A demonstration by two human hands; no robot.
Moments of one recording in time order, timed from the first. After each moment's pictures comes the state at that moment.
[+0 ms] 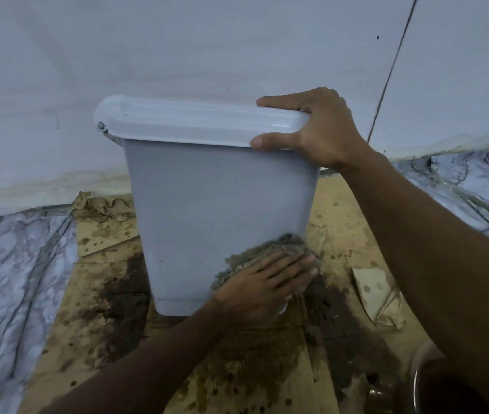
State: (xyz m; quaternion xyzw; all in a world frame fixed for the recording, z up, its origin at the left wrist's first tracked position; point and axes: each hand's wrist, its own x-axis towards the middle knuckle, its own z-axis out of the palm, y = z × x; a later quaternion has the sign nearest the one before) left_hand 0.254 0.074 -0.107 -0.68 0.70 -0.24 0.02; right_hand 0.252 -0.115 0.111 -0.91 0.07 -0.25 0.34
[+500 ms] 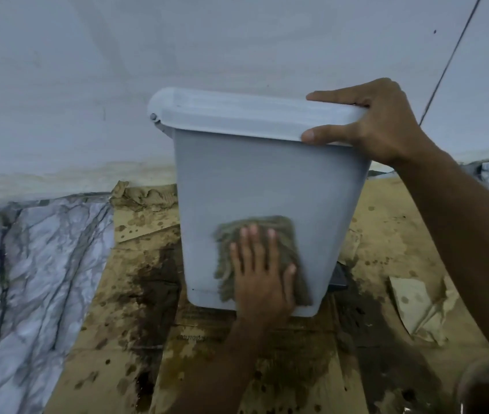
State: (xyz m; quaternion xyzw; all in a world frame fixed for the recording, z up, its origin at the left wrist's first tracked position) left_hand 0.239 0.091 -0.120 -0.88 0.31 -0.29 -0.23; right_hand 0.257 -0.115 0.112 -0.89 0.06 -0.25 0.36
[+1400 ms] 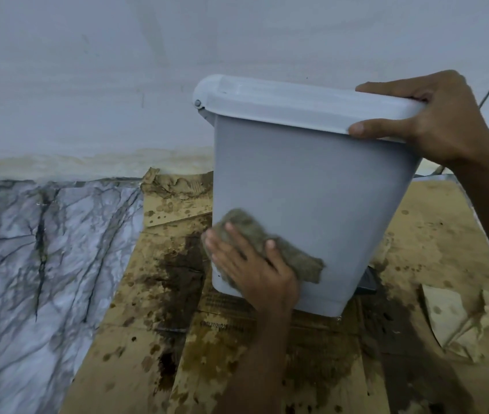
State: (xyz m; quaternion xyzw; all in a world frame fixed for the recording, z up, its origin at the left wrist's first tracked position) left_hand 0.256 0.099 -0.122 -0.87 -0.03 -0.26 -0.42; right_hand 0.254 -0.113 0.111 -0.89 0.05 -0.26 0.38
